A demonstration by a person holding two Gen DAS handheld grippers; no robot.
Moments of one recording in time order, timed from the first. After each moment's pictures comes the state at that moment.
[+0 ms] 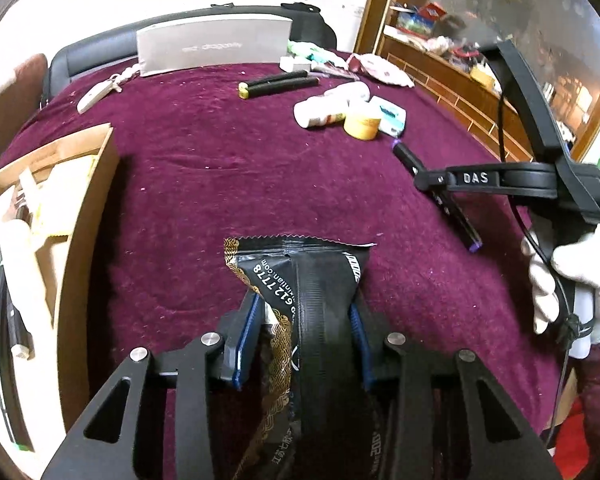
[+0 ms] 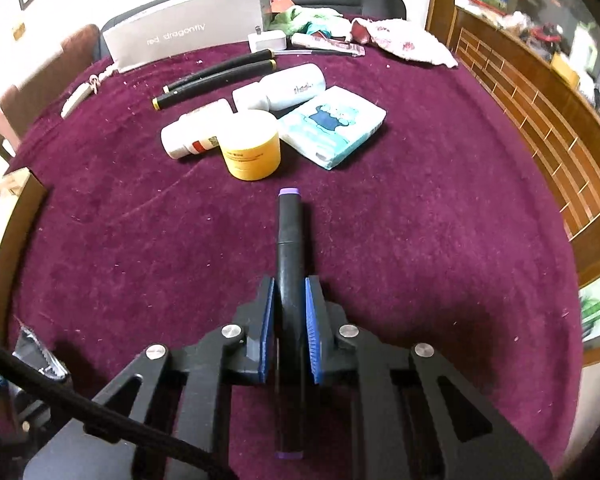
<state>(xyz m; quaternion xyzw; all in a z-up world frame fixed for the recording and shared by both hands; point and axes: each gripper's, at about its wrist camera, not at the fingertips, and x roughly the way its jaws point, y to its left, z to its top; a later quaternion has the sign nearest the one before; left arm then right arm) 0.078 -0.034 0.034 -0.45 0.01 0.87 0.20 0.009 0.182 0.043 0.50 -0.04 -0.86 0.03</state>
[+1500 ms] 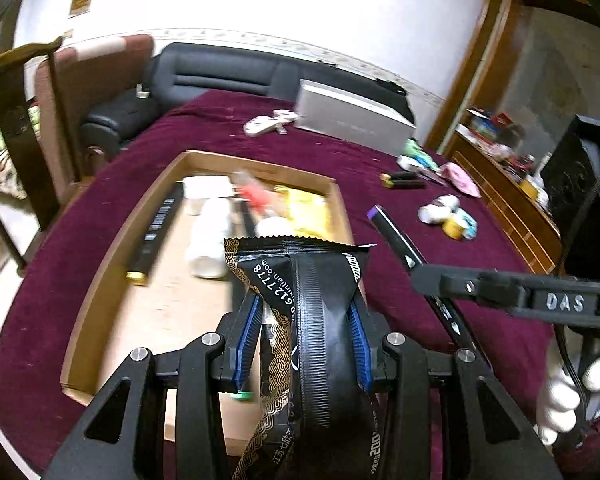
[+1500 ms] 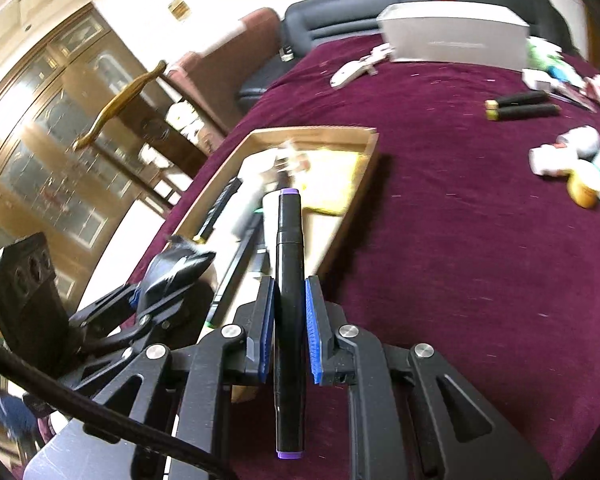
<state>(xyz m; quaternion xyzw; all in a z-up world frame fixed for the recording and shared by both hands) 0.121 -0.232 0.085 -0.37 -0.11 0.92 0.08 0.081 -0.044 0.106 0.48 -0.07 -0.81 0.34</state>
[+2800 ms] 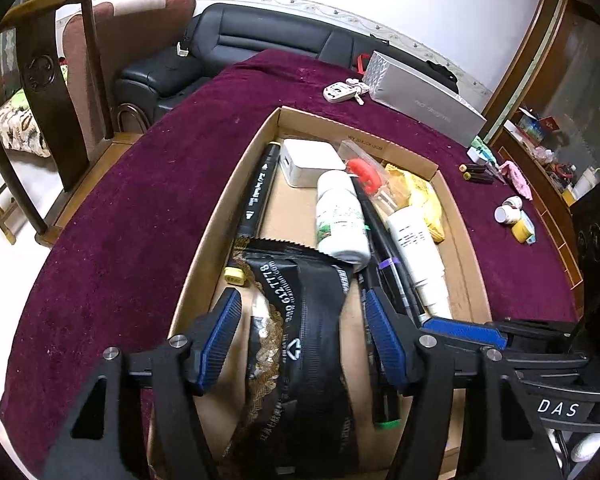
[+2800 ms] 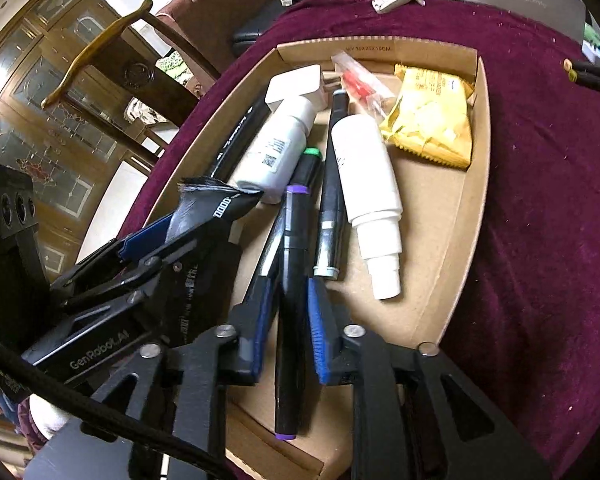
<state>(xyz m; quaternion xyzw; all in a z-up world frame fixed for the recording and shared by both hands) 0.084 -0.307 0.039 -0.43 -0.13 0.89 0.04 0.069 -0.130 0.050 0.54 -0.03 -0.78 0.31</state>
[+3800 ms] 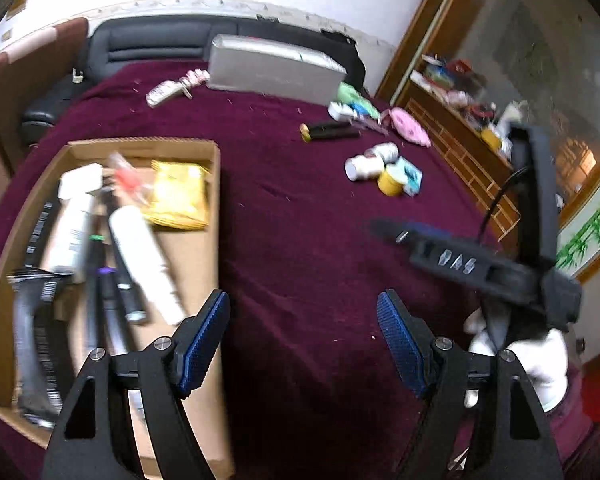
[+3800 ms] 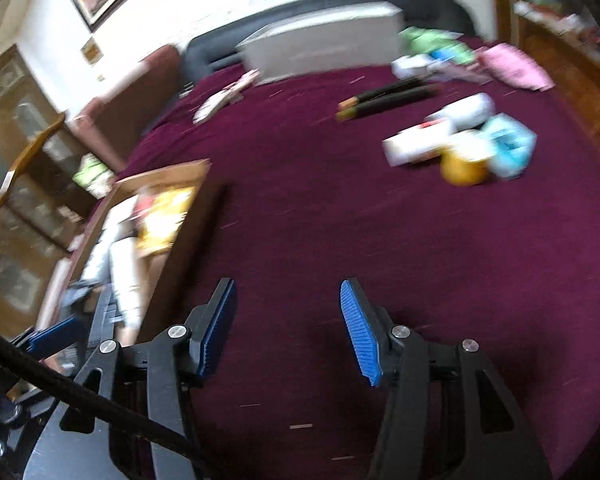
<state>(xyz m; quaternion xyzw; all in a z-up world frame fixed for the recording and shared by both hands) 0.085 -0.120 0.085 -0.45 -0.07 0.87 0.19 0.045 0.076 0.083 0.44 -0.07 -0.89 0.12</state>
